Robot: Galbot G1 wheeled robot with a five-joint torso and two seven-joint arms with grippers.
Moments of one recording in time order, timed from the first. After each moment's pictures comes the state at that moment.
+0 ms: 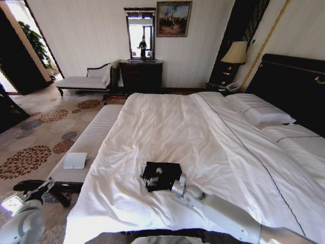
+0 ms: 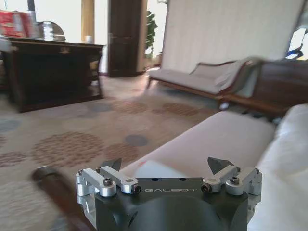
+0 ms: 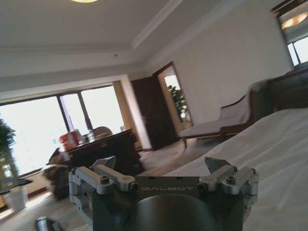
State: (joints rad) left arm 1.62 -1.19 -1.09 -2.04 -0.79 0.32 -0.35; right arm -0.86 0.84 -0.21 1.74 1.00 0.24 -0.22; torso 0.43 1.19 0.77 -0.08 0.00
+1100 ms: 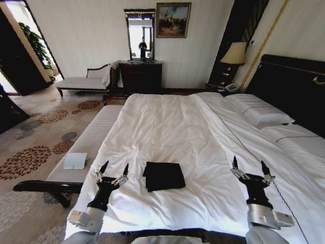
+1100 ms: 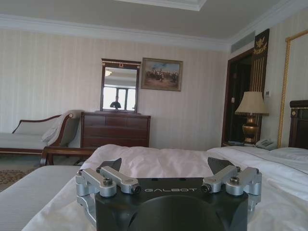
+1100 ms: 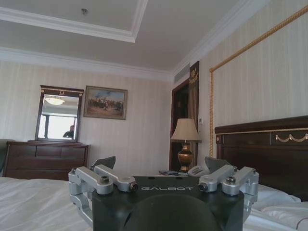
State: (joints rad) left arm 1.91 -1.32 -0.58 -2.41 -0.27 -0.09 0.03; right arm -1.86 1.39 0.85 2.28 0.27 0.27 0.17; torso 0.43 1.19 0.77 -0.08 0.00
